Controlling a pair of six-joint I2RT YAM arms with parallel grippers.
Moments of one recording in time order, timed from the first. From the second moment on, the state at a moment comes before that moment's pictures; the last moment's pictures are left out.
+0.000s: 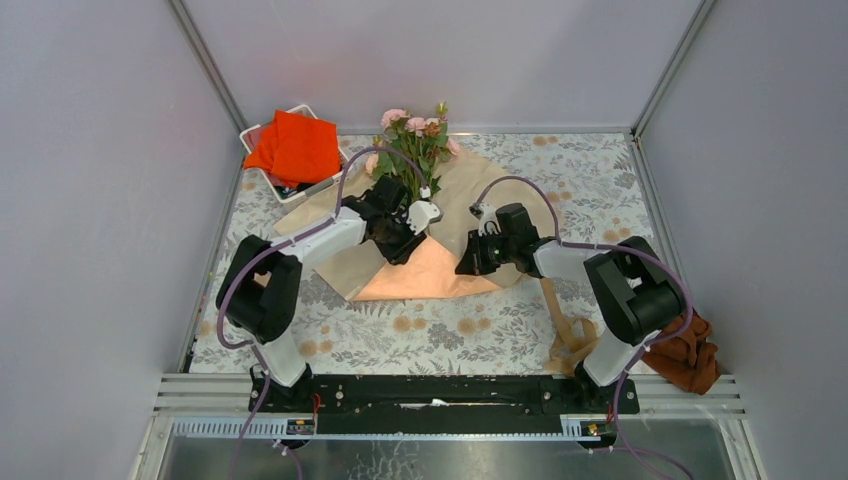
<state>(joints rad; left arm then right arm) -0.50 1.74 1.18 -0.56 0.30 0.44 0.48 1.69 0.77 0.15 -0.58 0.31</state>
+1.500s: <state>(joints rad) -0.39 1.50 0.79 -0.61 0.21 0.66 0.48 1.74 0.78 0.10 -0.38 0.47</state>
